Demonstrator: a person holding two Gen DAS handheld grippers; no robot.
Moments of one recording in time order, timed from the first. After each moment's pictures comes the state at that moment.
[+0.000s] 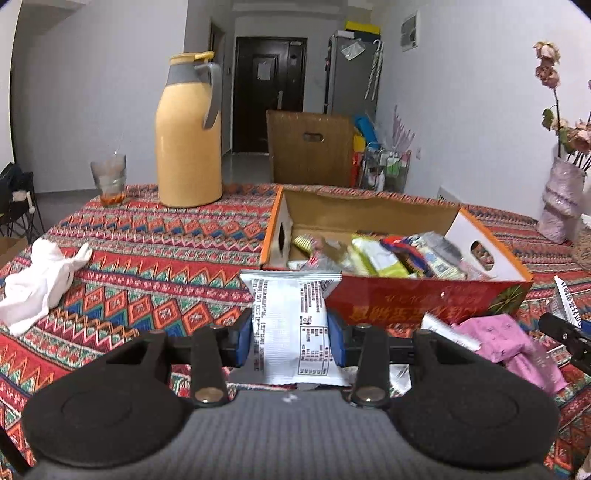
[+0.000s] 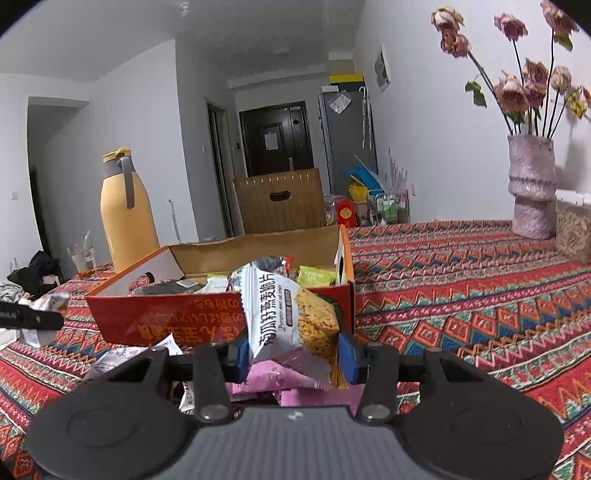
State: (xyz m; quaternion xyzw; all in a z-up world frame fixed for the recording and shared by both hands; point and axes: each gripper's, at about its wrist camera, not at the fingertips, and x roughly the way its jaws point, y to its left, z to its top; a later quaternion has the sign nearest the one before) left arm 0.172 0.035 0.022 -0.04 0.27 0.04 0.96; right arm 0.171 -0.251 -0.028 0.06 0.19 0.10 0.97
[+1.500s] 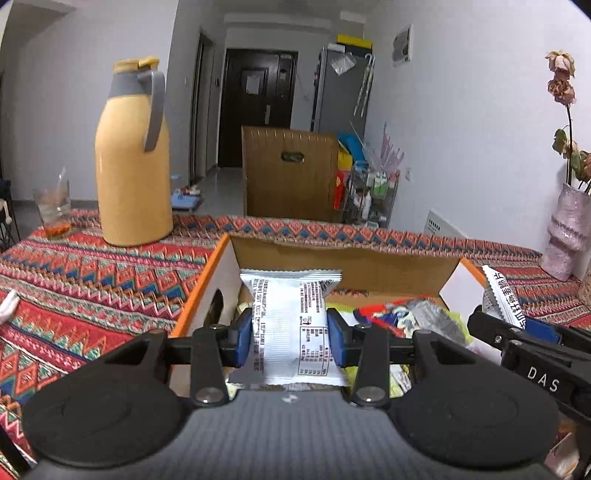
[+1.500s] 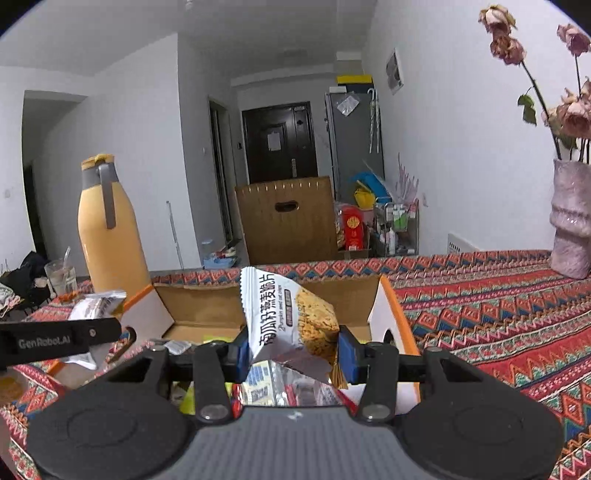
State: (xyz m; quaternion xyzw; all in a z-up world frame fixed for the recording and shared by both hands) left arm 0.294 0.003 0.017 -0.05 0.25 0.02 0.97; right arm 0.299 -0.203 -0.001 0.05 0.20 0.10 0.97
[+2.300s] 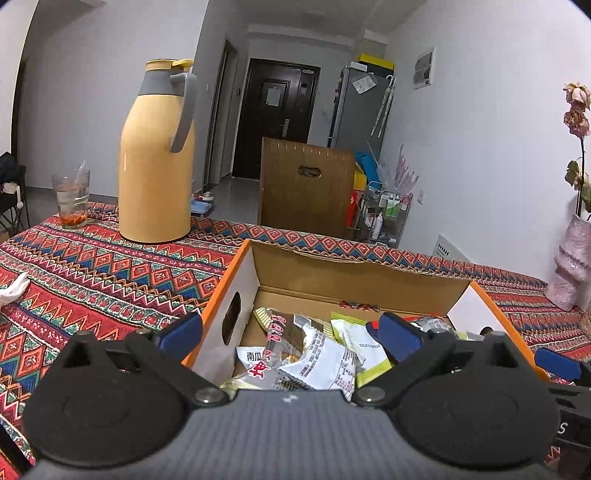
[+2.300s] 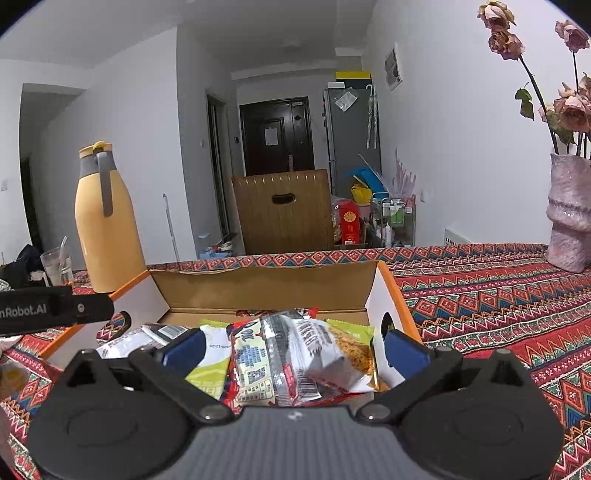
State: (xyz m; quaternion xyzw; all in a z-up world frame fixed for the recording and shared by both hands) left arm 0.283 0.015 0.015 -0.09 0.22 0.04 0.97; right arm 0.294 -0.201 -0.012 0.05 0.20 0.09 0.97
